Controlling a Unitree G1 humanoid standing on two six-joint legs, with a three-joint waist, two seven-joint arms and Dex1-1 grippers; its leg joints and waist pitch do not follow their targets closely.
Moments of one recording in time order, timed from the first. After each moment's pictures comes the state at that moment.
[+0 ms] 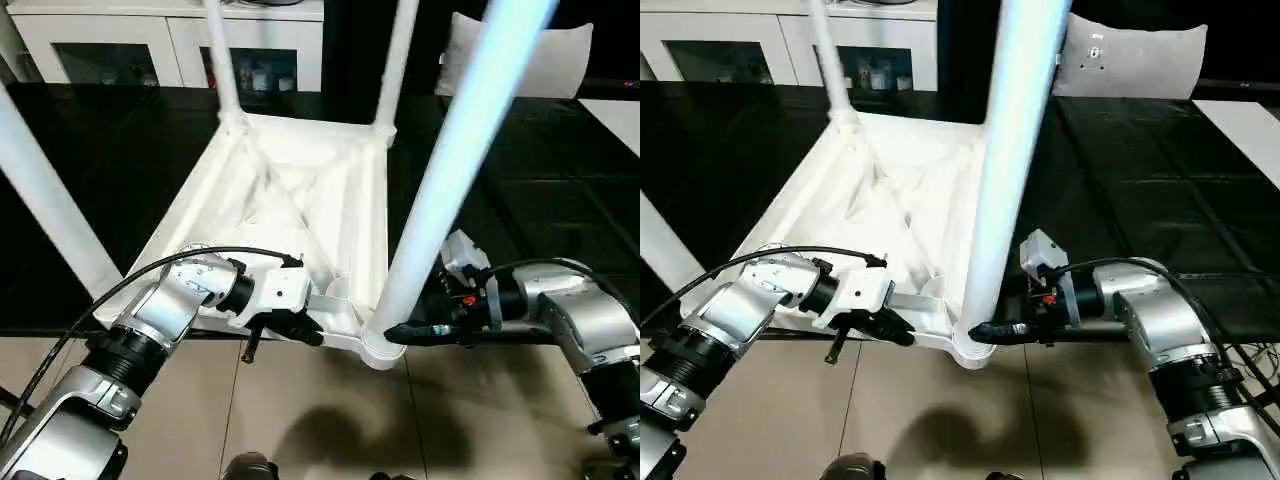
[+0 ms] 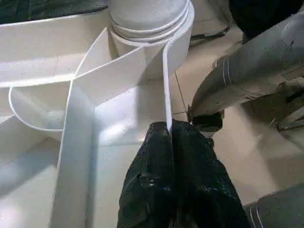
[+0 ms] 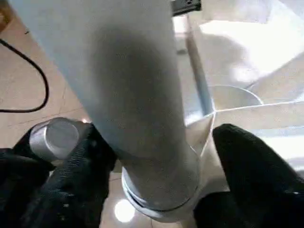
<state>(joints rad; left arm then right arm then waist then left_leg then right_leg) -0.60 0.46 -0.44 0.46 0.04 -0.07 -1.39 -0.45 -0.56 0.20 0.29 0.28 0.33 1.44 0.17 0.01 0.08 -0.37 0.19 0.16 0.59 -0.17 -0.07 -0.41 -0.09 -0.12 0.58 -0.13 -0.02</state>
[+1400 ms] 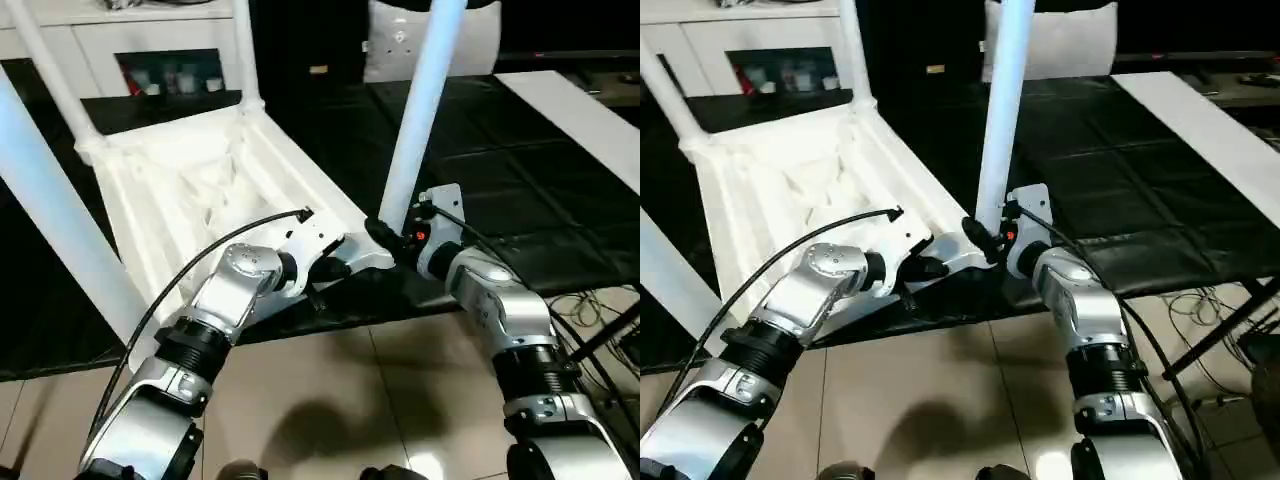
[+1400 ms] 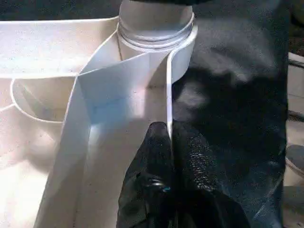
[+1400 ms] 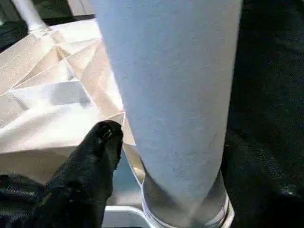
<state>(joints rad) -0.66 0.18 -0.27 0.53 0.07 0.38 -0.79 -0.54 -0.15 -0.03 0.43 0.20 0.36 0.52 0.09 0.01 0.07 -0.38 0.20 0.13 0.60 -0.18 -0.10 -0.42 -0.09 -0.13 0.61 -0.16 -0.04</state>
